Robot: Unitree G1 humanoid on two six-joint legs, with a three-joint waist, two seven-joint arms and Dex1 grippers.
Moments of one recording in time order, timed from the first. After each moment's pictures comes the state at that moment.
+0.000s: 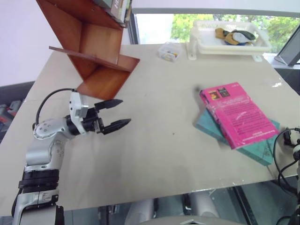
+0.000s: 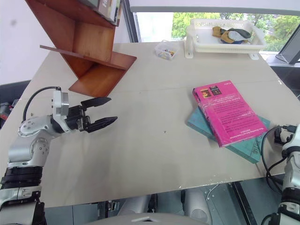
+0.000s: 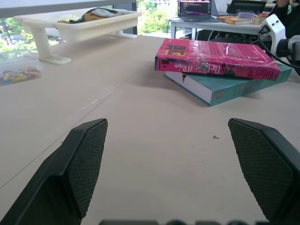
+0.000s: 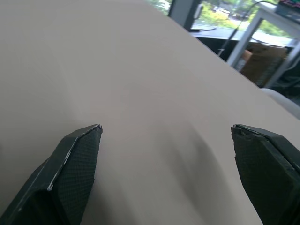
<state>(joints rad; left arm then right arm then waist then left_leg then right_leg) -0.28 0.72 0.23 0.08 -0.57 0.19 -1.26 -0.07 -0.56 -0.52 0.49 0.25 -0.01 0.27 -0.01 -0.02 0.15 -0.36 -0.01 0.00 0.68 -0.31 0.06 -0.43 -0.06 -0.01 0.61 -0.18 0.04</state>
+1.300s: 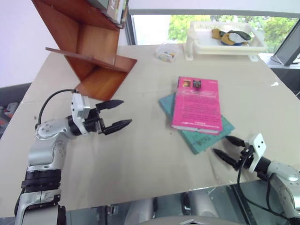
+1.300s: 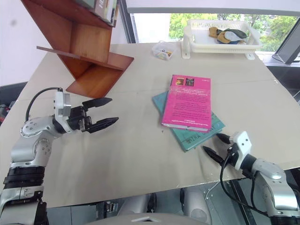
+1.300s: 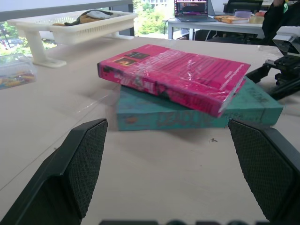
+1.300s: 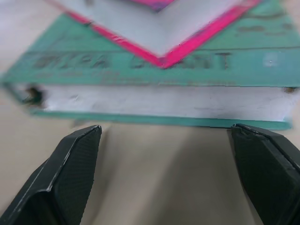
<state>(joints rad) -0.28 0.70 0.22 0.09 -0.55 0.16 -1.27 0.21 -0.55 -0.12 -0.19 0.41 0.23 0.86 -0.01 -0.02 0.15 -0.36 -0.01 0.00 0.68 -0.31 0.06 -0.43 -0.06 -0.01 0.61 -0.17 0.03</state>
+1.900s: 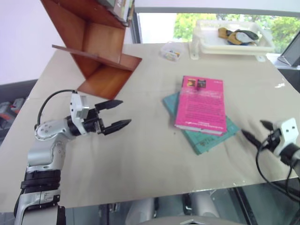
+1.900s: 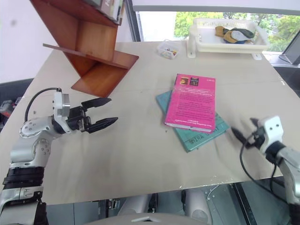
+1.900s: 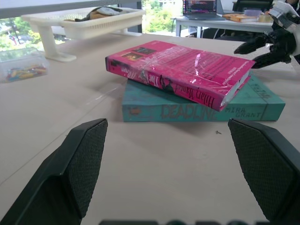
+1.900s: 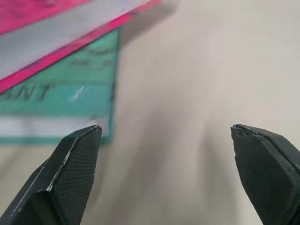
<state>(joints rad) -0.27 0.70 0.23 0.09 -0.55 0.16 -1.27 0.01 -0.62 -0.35 -0.04 0.33 0.22 0.60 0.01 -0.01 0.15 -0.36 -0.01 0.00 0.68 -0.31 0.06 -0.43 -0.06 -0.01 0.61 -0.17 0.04</state>
